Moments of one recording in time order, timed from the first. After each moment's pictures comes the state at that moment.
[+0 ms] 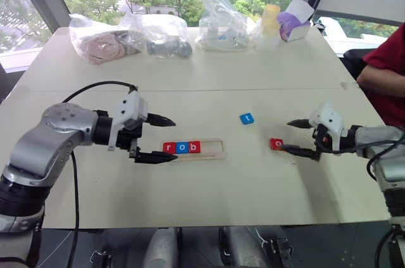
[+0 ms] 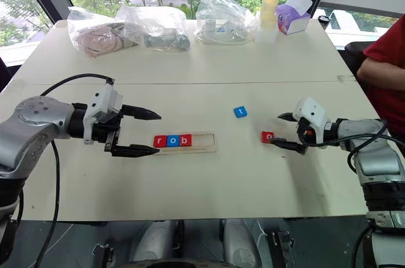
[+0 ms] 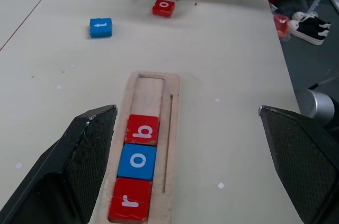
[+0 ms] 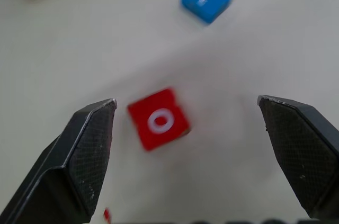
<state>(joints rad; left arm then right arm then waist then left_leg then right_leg) -0.43 0.91 -0.02 -0.34 -0.57 0.61 -1.23 -0.36 -0.87 -0.04 0.29 0.20 0.16 1.25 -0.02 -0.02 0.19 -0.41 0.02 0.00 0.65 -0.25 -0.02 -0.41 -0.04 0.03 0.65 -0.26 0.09</state>
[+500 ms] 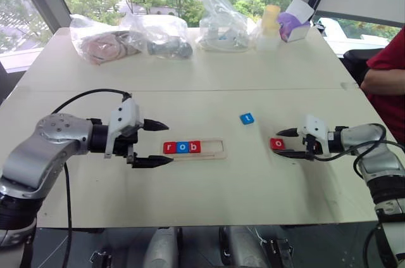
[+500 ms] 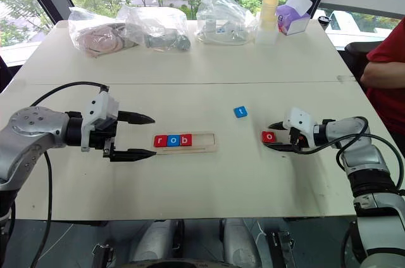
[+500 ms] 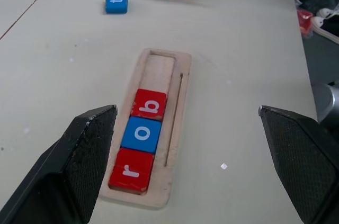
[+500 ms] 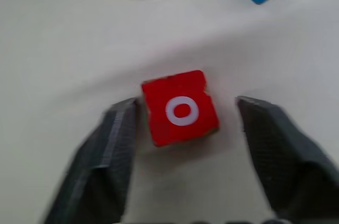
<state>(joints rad) -0.35 0.94 0.01 -0.38 -0.56 0.62 -1.15 -0.47 -0.82 0.07 0.52 0.11 -0.10 1.32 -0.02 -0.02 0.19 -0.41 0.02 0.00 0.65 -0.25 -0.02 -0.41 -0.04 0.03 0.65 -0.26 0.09</state>
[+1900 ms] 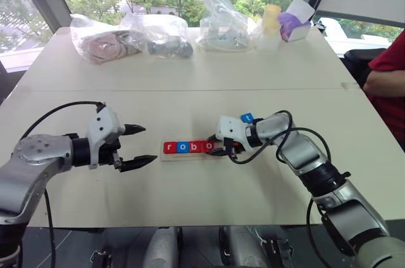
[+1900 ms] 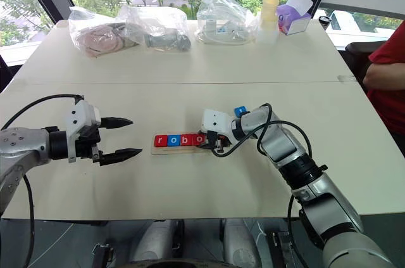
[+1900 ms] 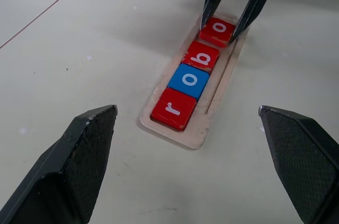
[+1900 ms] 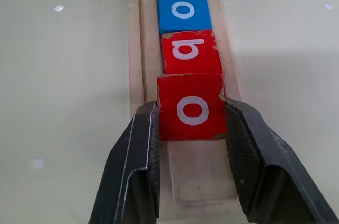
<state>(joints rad) -0.12 0.93 0.17 -0.42 -0.54 0.60 -0.99 -0.65 -0.51 0.42 0.09 -0.01 0.36 1.14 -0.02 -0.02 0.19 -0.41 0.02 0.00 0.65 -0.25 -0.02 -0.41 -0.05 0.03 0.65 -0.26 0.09</state>
